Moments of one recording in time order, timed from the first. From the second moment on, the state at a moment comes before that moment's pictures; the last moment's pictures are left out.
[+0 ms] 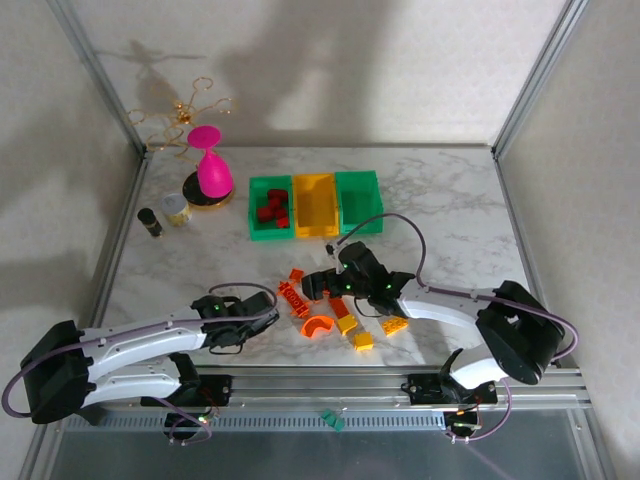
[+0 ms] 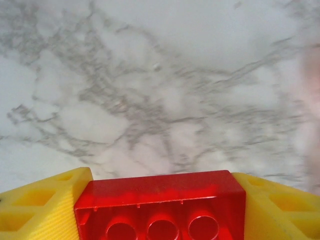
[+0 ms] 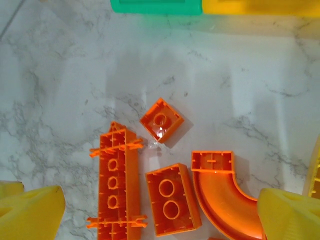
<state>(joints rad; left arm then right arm) -0.97 1.09 0.57 -0.85 -0.37 -1.43 0.88 1.42 0.68 0.08 -0.08 0.51</state>
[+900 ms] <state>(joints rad) -0.54 1.78 1.36 -0.53 -0.54 -0.82 0.66 1.35 0.72 0.03 -0.08 0.54</state>
